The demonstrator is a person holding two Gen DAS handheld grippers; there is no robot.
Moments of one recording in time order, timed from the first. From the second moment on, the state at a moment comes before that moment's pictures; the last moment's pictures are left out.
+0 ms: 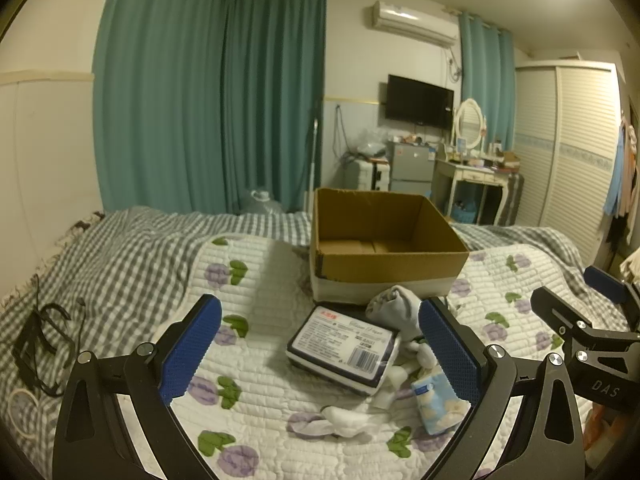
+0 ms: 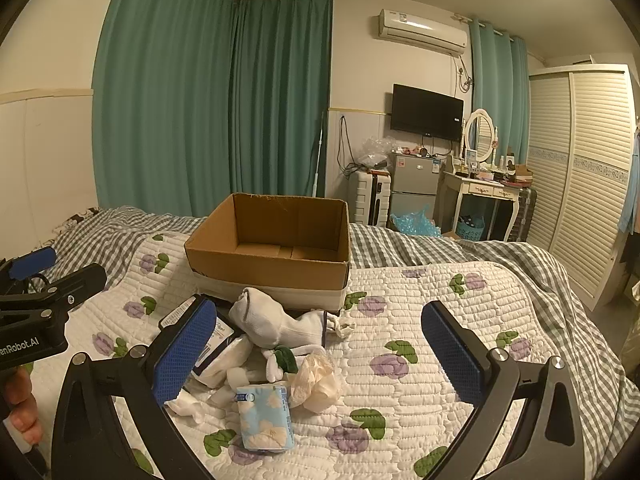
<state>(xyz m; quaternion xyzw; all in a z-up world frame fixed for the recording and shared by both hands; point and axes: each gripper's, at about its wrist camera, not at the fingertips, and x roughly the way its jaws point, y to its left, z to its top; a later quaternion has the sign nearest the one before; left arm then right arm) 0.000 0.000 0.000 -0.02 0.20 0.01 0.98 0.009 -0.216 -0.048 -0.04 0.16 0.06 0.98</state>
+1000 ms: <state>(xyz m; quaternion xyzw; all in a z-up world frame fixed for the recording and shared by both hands) -0.001 0.000 -0.002 -0.02 0.20 0.00 0.98 0.010 -0.219 -0.045 -0.04 0.16 0.06 0.98</state>
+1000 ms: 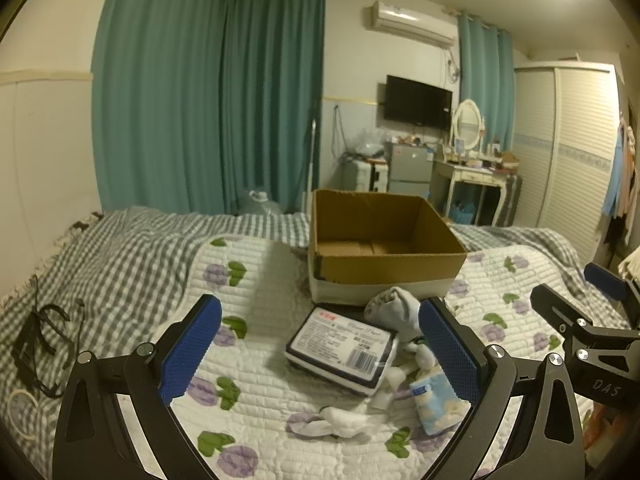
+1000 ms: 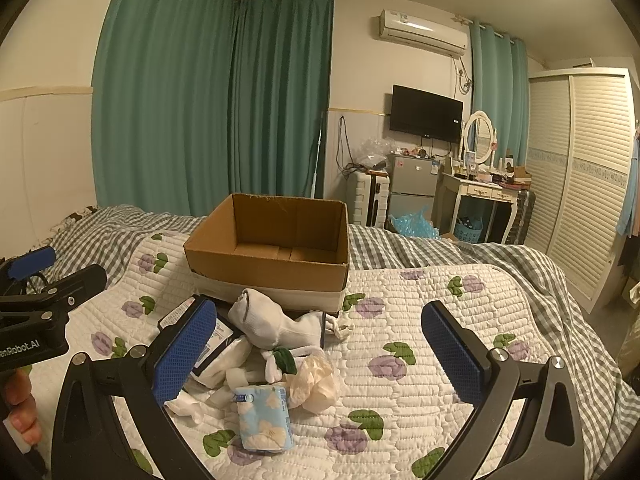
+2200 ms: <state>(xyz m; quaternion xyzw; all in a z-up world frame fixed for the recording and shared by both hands) 0.049 0.016 -0.142 -0.02 0.46 -0.01 0.89 0.085 -0.163 -0.181 -0.09 0.46 0.12 0.87</state>
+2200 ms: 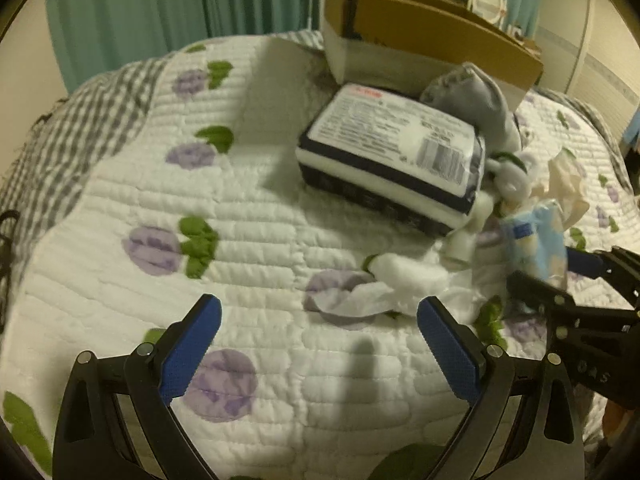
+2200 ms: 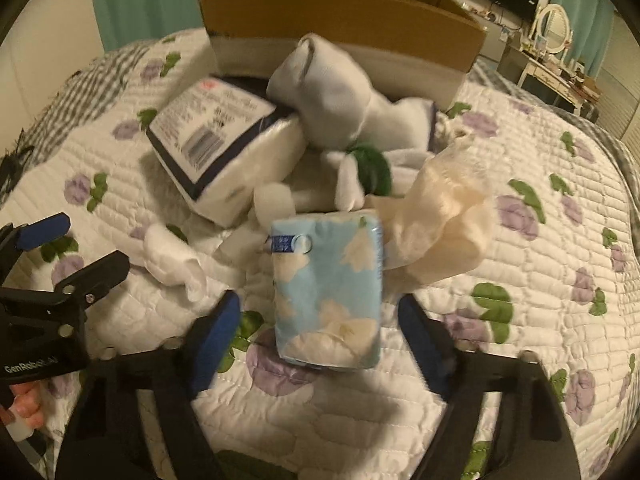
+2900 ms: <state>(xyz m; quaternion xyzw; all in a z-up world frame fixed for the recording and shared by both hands) 0.062 -0.012 -0.159 -0.01 0.47 -0.09 0.88 0.080 -0.178 -0.158 -0.06 0.44 0.11 0.89</state>
